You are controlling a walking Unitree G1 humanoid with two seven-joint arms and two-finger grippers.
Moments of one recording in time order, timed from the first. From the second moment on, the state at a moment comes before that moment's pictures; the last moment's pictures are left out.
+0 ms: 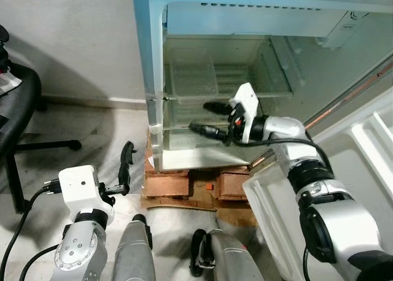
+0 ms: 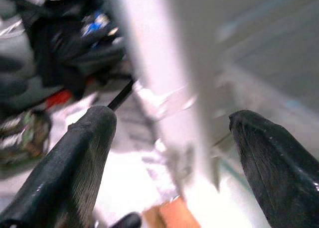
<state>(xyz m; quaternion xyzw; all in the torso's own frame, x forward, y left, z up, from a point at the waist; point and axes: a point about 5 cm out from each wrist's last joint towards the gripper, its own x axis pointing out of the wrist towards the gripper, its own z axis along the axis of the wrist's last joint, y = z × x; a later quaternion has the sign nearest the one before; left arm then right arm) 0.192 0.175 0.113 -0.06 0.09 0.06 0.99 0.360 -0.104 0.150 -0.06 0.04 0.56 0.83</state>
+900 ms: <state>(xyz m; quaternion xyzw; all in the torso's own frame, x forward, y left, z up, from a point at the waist) 0.156 0.161 0.103 -0.07 0.14 0.05 0.99 0.381 -0.039 0.168 -0.24 0.02 0.46 0.85</state>
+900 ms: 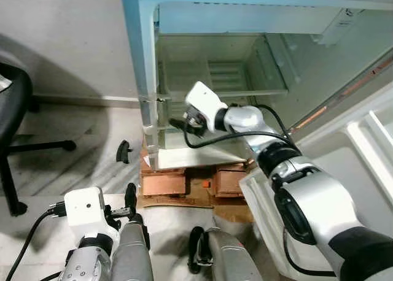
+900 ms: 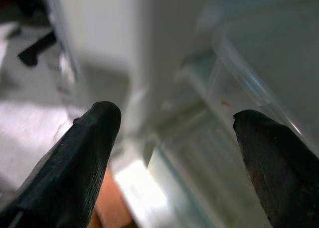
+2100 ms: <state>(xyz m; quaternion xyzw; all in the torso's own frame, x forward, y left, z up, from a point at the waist) 0.235 0.155 0.120 -0.04 0.06 -0.03 1.00 0.280 -0.114 0.131 0.03 -0.04 0.32 0.95</state>
